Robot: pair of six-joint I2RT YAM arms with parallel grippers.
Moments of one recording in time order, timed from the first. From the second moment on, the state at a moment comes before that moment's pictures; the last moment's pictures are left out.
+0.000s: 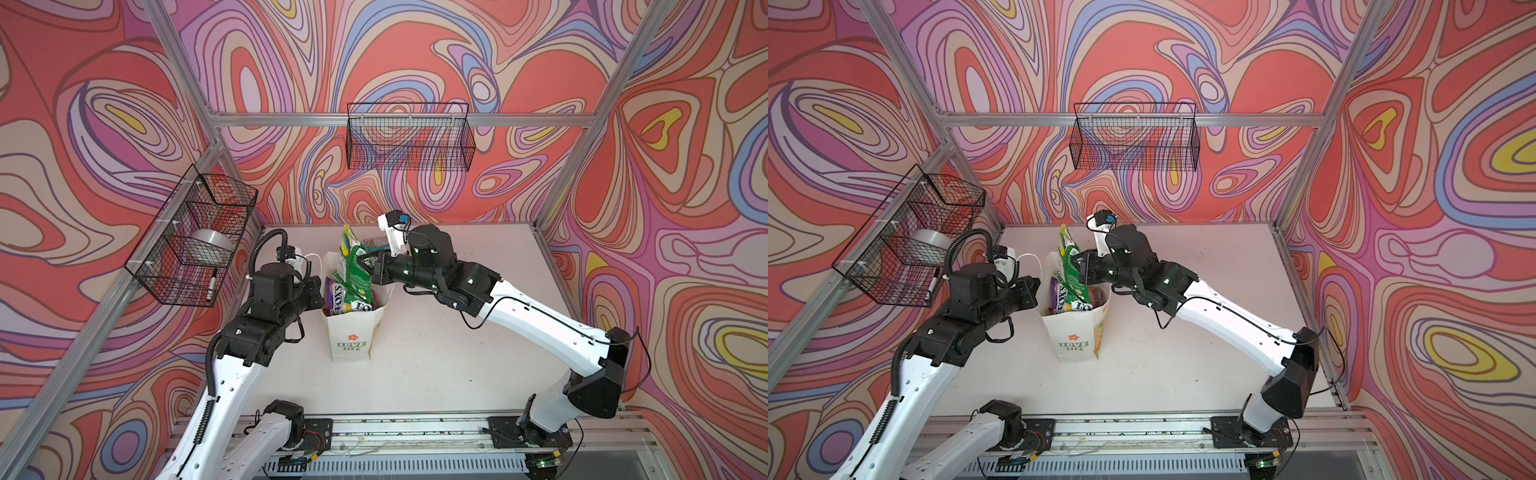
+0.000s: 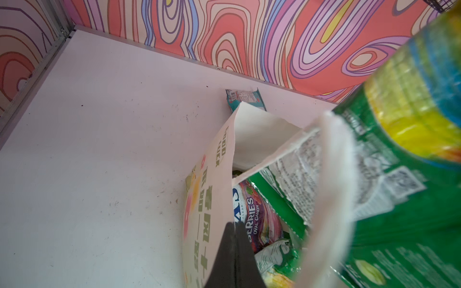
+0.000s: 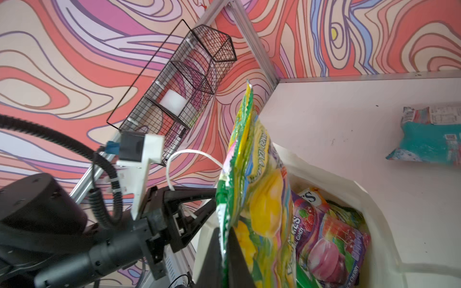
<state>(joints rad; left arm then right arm) -0.24 0.87 1.06 -0.73 0.01 -0.44 0.94 1.61 1.66 -0.34 -0.10 0.63</state>
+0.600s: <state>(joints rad) -0.24 0.88 1.06 -0.74 0.01 -0.44 0.97 1.75 1.70 -0.36 -0.09 0.66</state>
